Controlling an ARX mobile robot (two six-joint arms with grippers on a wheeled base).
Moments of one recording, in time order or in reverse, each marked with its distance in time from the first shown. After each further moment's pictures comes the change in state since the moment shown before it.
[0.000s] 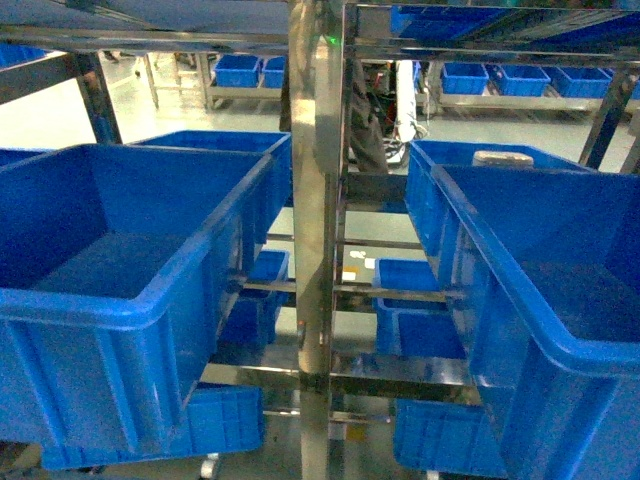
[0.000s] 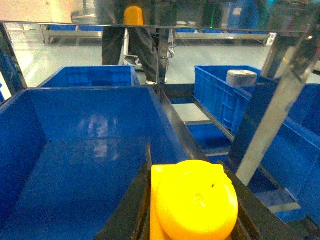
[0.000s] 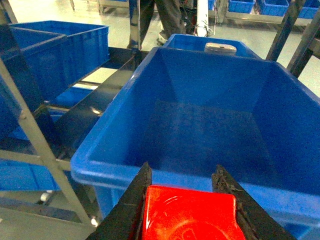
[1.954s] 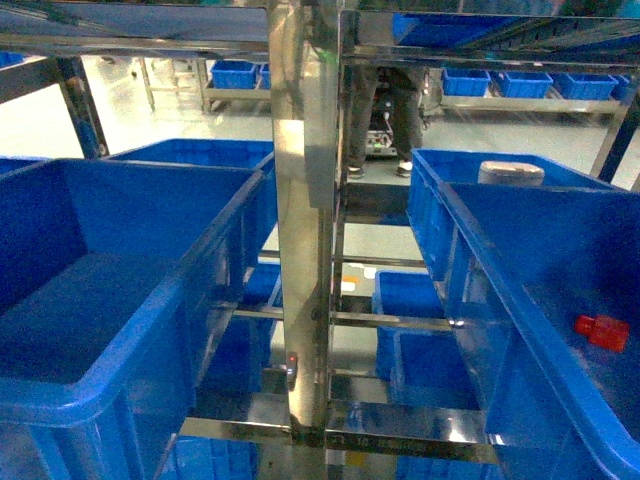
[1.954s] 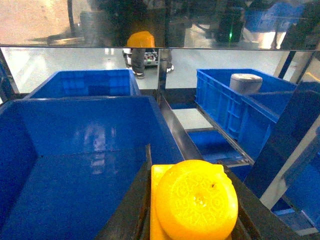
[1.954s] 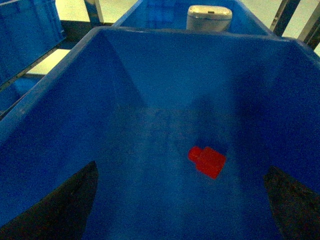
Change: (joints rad) left arm 0.000 0.005 0.000 0.000 0.001 0.000; right arm -0.172 1.107 0.500 0.432 -0.107 -0.014
